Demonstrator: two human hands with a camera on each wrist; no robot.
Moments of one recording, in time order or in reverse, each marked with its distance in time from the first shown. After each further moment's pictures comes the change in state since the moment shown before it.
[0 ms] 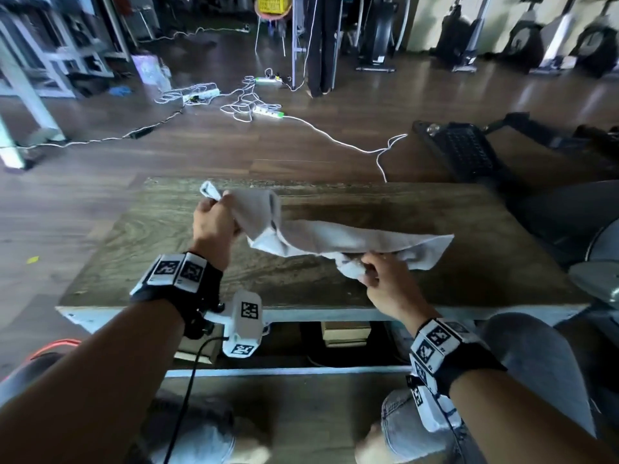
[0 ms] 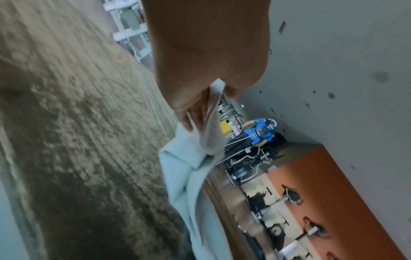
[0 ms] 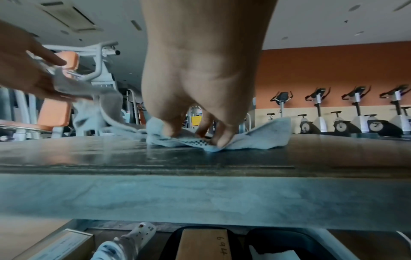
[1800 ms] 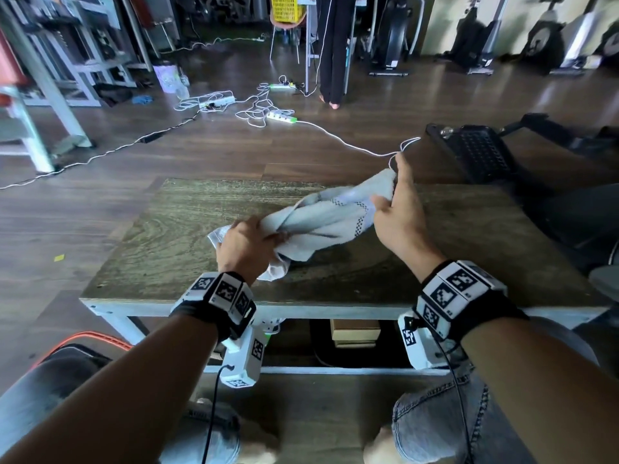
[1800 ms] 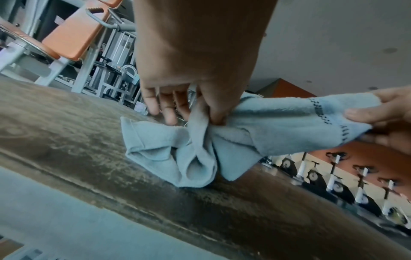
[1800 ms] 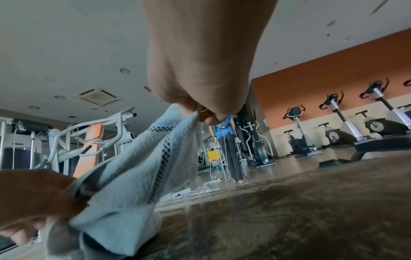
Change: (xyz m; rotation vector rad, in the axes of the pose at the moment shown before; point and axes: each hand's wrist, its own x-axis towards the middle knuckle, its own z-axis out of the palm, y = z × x) left_hand -0.037 -0.024 -0.004 1.082 -0.091 0.351; right_hand 0.047 -0.068 -0.074 0.500 0.321 0.059
